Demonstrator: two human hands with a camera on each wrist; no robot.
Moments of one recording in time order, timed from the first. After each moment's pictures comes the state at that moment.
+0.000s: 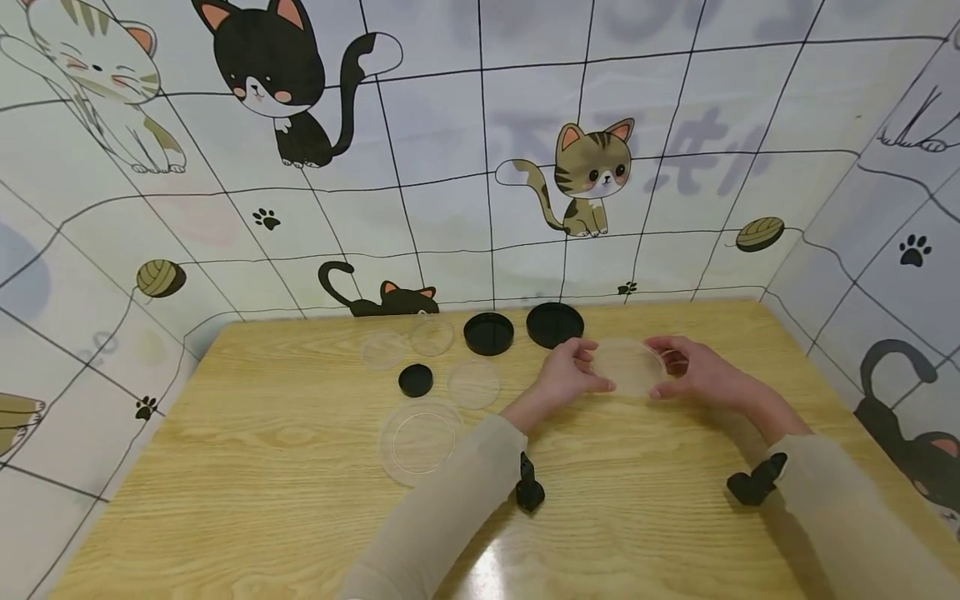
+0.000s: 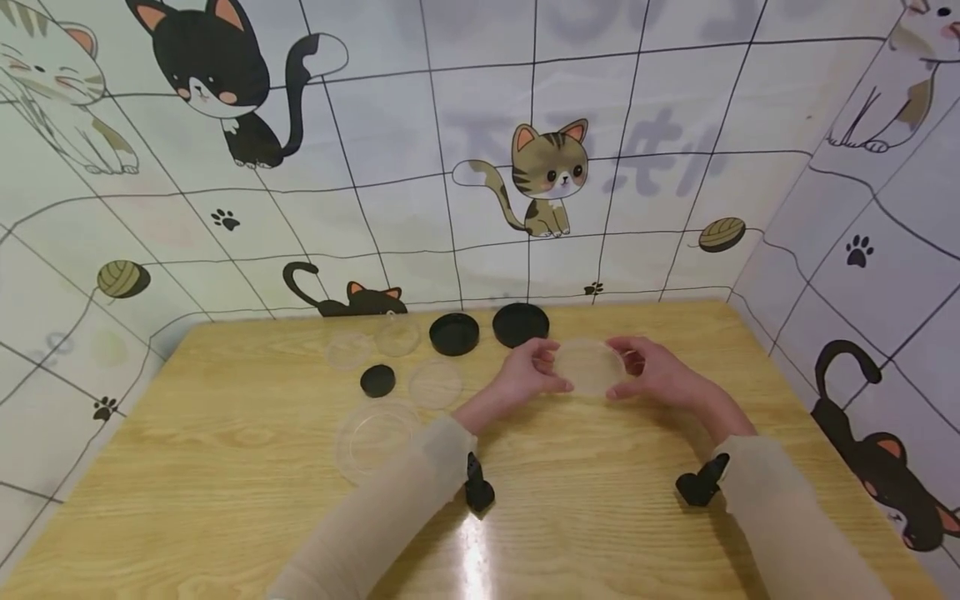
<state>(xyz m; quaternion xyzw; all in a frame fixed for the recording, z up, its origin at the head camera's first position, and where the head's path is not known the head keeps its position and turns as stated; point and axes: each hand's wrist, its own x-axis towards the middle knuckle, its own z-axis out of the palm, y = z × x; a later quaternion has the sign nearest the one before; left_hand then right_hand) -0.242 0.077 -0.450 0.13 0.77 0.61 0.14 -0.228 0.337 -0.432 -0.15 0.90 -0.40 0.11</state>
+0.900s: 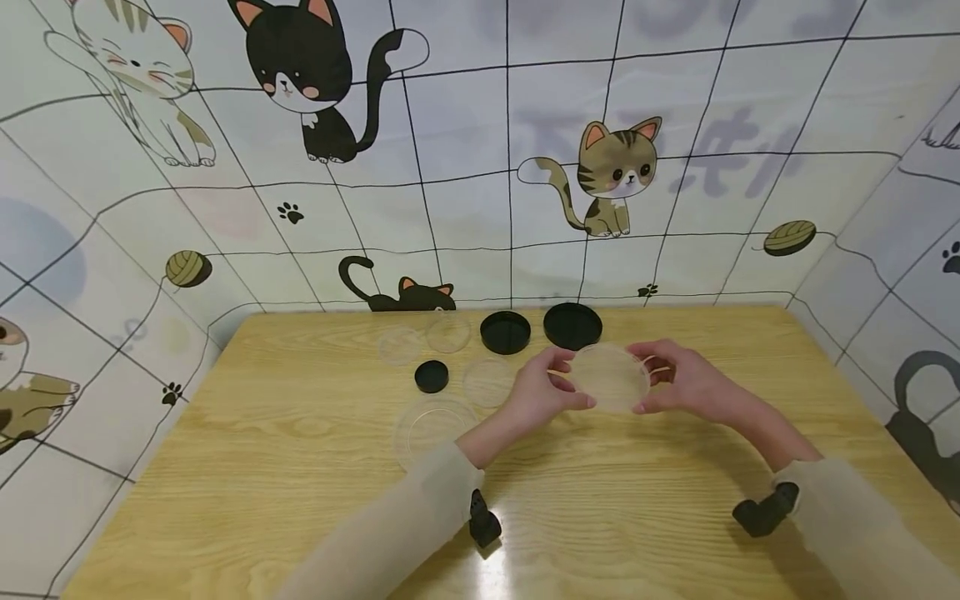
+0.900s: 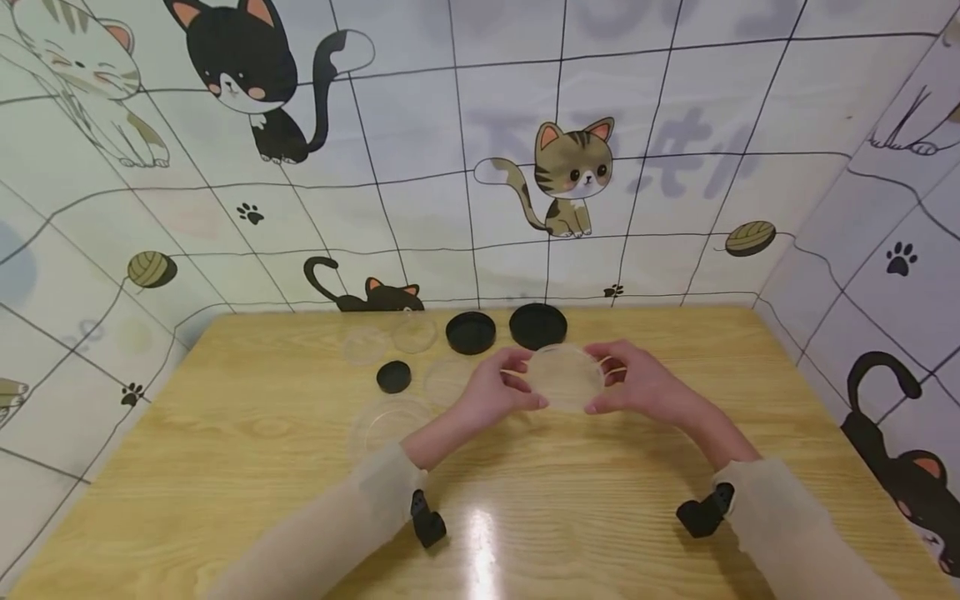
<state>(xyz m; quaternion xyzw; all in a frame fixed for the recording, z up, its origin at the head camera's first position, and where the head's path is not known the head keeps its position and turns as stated) -0.197 0.011 -0.421 0.12 0.76 0.62 0.11 -0.206 0.276 -0.404 -0.20 0.87 -0.44 0.10</state>
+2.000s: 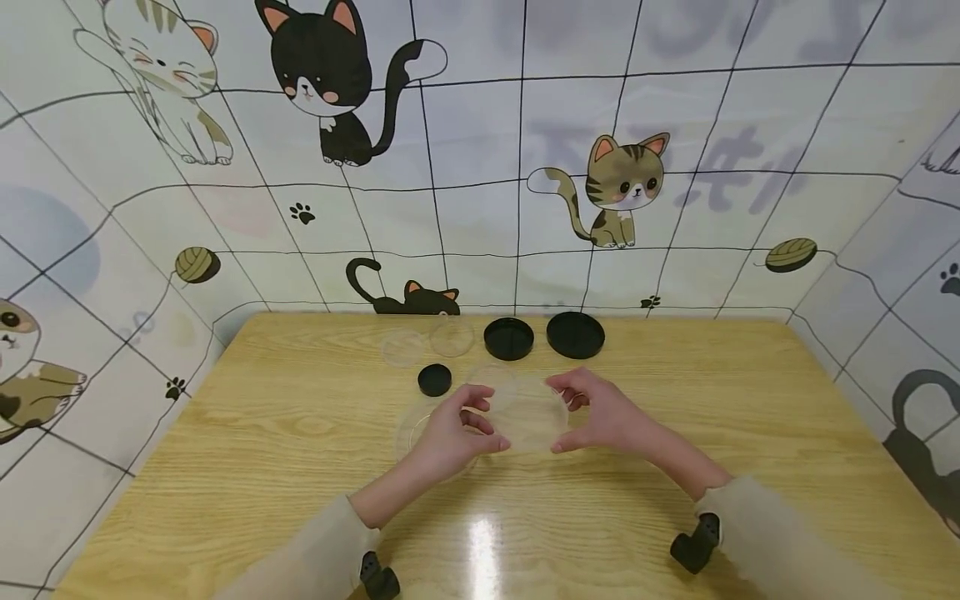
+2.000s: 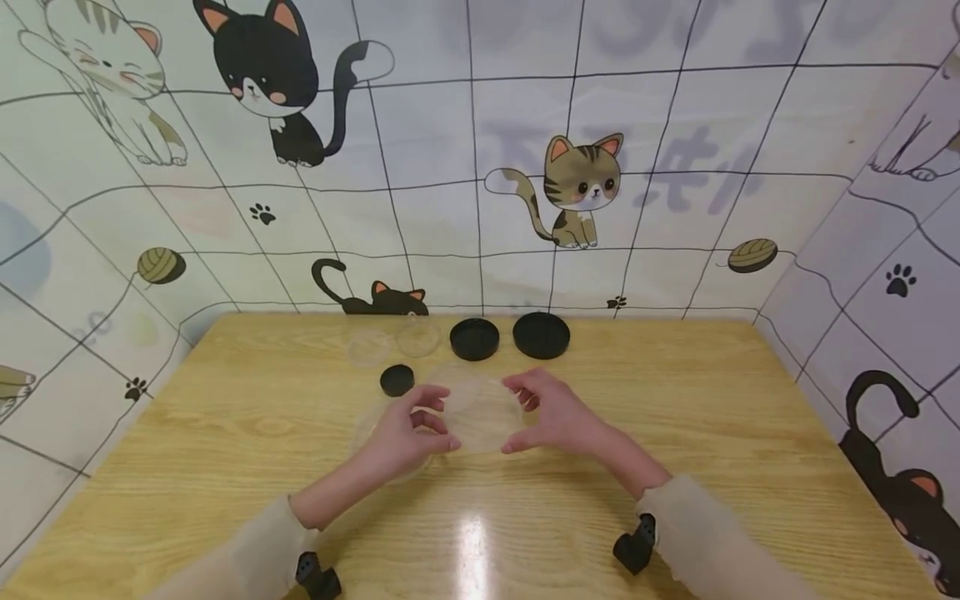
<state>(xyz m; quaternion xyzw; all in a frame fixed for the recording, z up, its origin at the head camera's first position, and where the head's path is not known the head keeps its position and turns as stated) -0.145 -0.100 -0.425 0.10 0.77 0.62 0.09 -0.186 0.171 -0.417 -0.28 0.85 -0.43 0.08</state>
